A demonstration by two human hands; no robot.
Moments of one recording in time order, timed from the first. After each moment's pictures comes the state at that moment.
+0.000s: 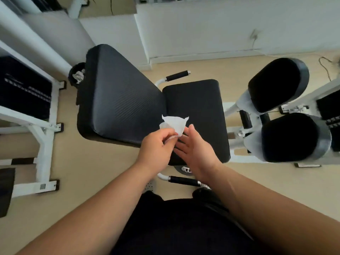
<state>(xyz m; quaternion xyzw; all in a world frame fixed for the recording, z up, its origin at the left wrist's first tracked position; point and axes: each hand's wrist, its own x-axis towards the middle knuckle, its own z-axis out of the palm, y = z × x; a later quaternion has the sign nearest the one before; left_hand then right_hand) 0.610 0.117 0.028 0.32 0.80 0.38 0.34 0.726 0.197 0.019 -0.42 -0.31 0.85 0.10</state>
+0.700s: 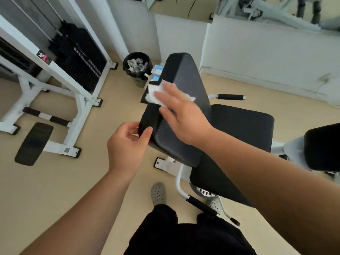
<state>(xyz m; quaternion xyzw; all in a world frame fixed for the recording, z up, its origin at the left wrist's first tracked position) 0.486 0.023 0.057 0.01 0.90 0.44 0.08 0.514 0.205 0.047 -0.03 -0.92 0.39 0.08</state>
